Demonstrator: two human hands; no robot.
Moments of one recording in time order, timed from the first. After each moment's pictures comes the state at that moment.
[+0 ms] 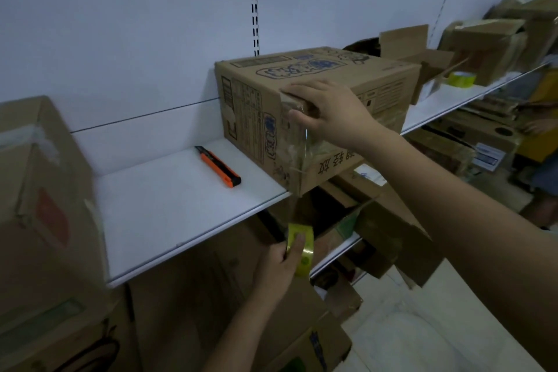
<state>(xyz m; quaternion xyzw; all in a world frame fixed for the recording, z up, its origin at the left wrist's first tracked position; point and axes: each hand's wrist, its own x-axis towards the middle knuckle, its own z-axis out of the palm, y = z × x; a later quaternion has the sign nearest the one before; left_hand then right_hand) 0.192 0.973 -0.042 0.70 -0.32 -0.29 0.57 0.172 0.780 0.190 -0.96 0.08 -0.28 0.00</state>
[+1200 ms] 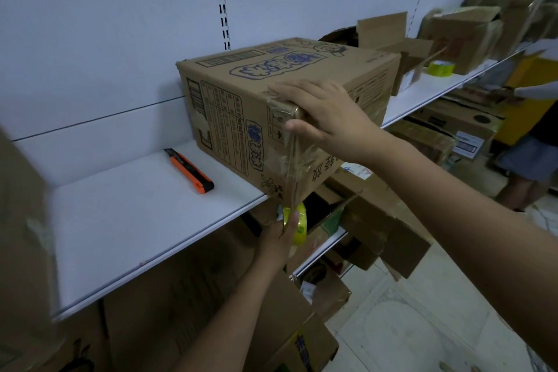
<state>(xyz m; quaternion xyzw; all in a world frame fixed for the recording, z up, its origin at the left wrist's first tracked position) 0.207 0.899 -0.031 0.75 -0.33 -0.30 0.49 0.138 0.758 0.176 -0.96 0.01 -0.28 0.00</state>
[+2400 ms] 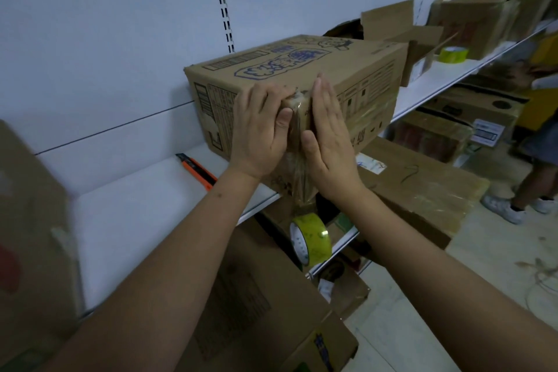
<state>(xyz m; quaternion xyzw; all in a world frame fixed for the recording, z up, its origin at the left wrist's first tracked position) 0.286 0.866 0.130 0.62 -0.58 0.34 0.40 0.153 0.793 0.104 -0.84 0.09 -0.51 0.15</state>
